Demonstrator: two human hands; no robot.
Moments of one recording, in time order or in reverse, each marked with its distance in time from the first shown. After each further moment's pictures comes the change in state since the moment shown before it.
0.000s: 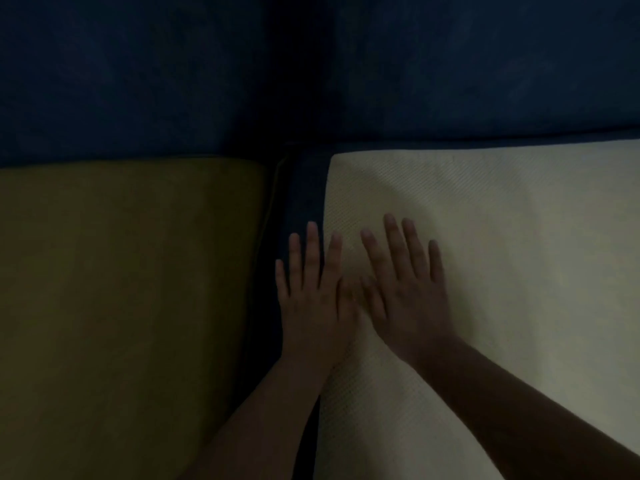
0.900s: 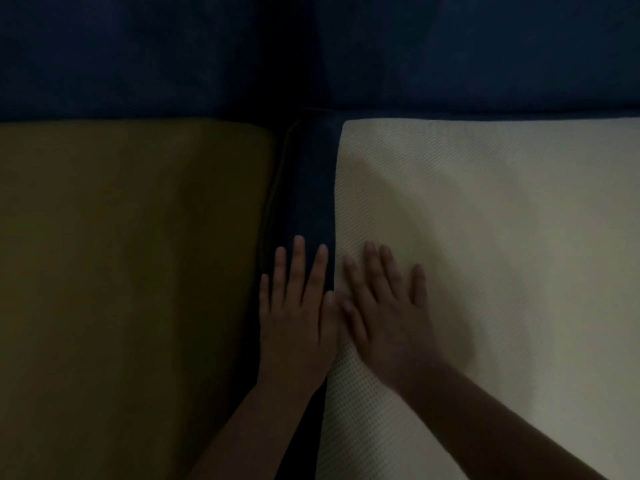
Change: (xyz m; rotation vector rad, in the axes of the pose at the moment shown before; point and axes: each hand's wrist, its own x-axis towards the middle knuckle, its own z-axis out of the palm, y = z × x) left_hand -0.073 -0.021 -0.021 -0.074 0.011 -0.044; right_hand -0.061 -0.045 0.021 -0.040 -0.118 -0.034
